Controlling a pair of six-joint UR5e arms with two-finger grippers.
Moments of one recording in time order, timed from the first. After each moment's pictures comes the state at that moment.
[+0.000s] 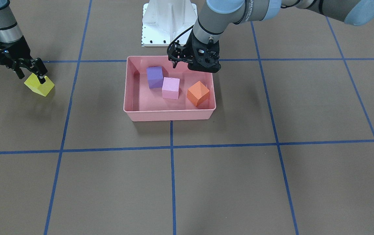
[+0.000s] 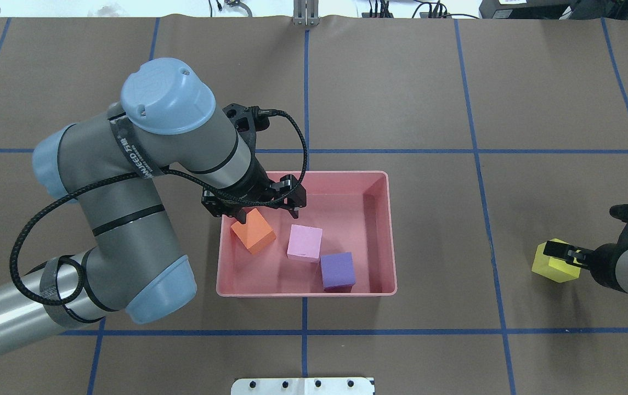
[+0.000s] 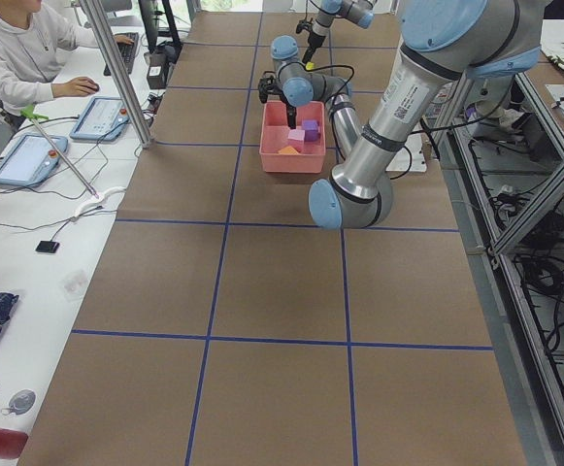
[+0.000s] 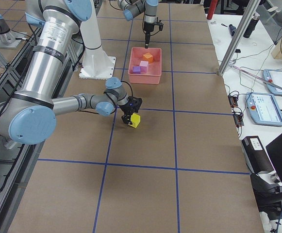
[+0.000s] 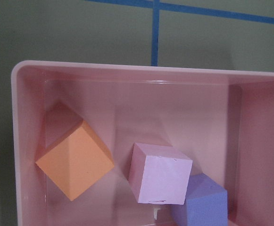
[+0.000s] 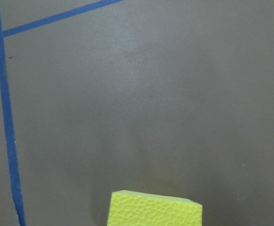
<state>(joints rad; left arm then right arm) -0.59 -2.27 -1.84 -1.55 -2.14 -1.26 0.46 -1.98 2.03 -0.84 1.54 1.57</state>
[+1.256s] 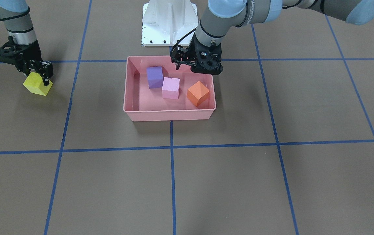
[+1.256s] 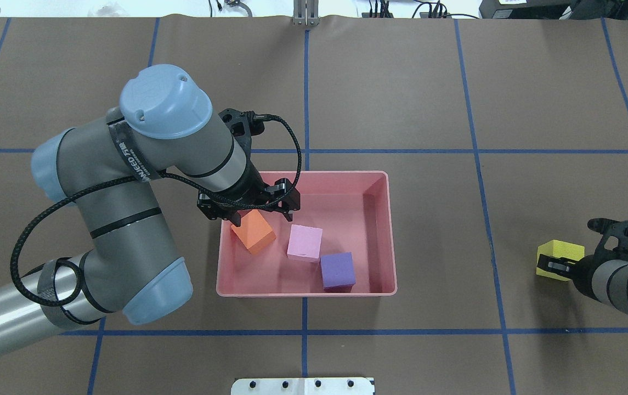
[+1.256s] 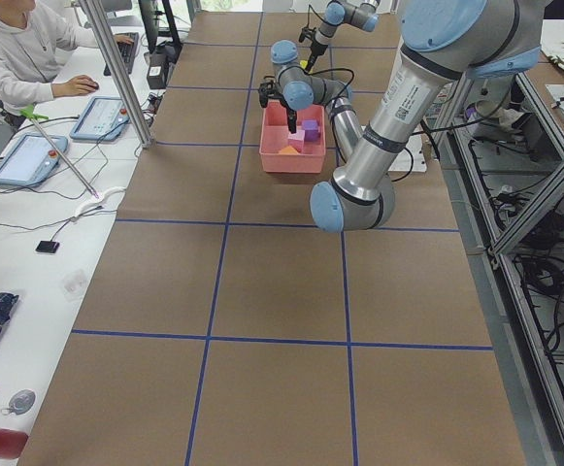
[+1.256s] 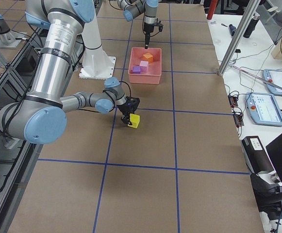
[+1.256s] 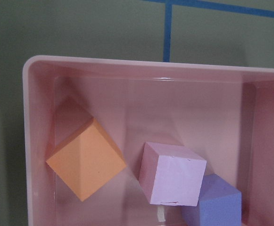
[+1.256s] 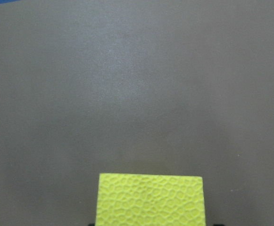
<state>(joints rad) -0.58 -2.25 -1.84 -1.55 -2.14 -1.26 0.37 -1.94 2.04 -0.99 1.44 1.57</state>
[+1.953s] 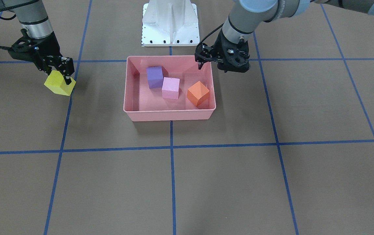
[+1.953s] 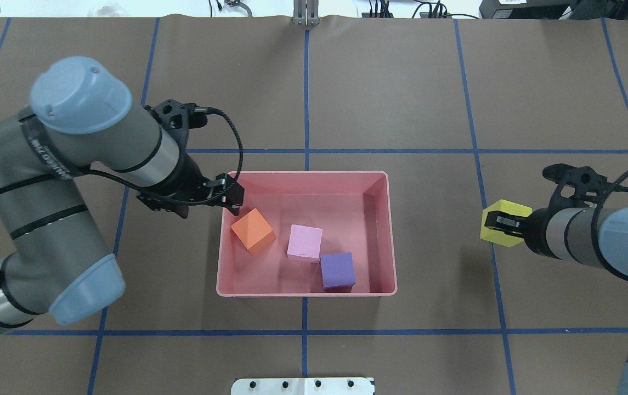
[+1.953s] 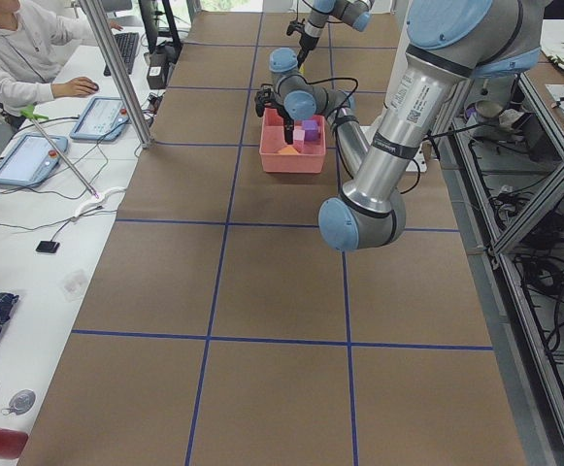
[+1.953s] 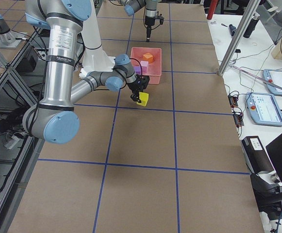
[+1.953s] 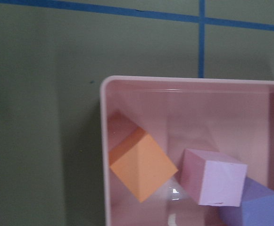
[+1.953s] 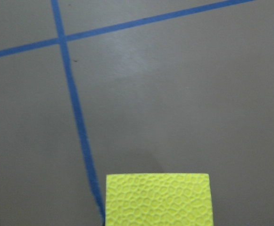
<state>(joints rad) -0.67 -2.04 -1.99 -1.55 -2.15 -1.11 0.52 -1.66 2.17 -1.24 1.61 1.52</state>
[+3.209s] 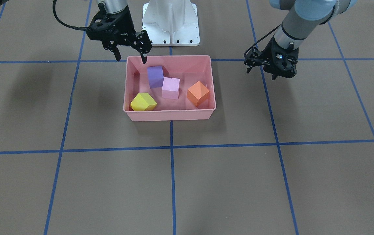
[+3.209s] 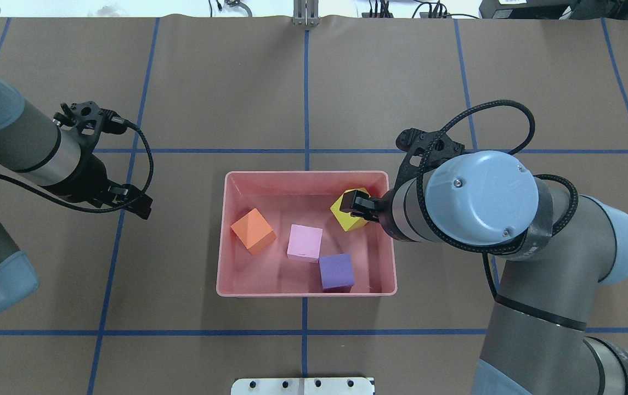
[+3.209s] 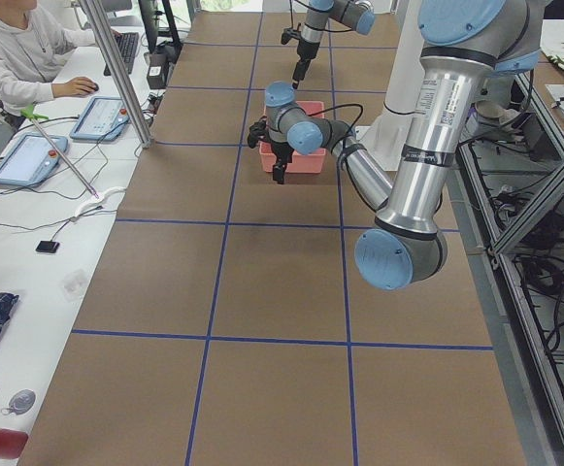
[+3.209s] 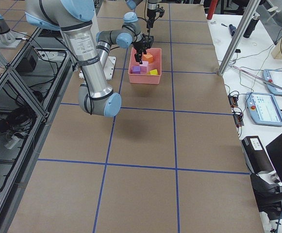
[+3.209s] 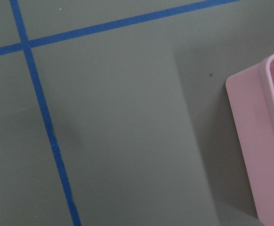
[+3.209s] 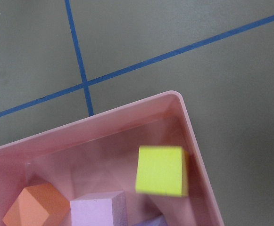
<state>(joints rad) -0.77 -1.82 -2.06 -1.55 -2.15 -0.76 0.45 -1.06 2.16 -1.81 1.67 1.53</state>
